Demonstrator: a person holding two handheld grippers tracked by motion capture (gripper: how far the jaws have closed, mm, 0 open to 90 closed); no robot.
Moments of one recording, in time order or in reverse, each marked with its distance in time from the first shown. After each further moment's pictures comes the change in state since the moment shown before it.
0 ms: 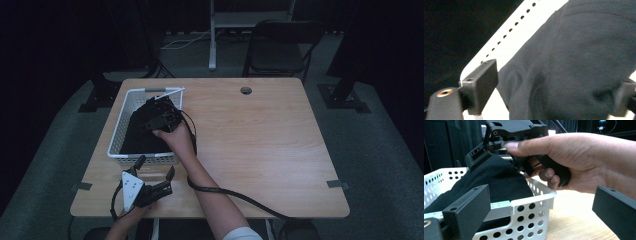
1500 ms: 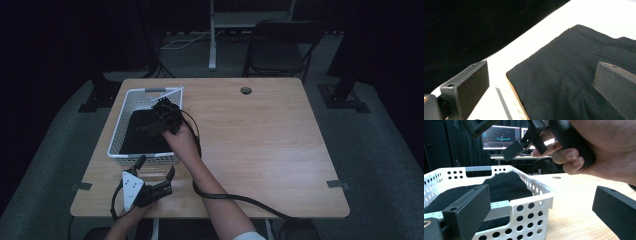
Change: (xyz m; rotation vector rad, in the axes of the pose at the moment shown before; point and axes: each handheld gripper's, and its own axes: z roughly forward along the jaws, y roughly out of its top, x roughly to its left) left arm 0.000 0.000 0.000 0.003 -0.006 0.001; right arm 0.038 -0.007 -0.038 -0.079 -0.020 -0.211
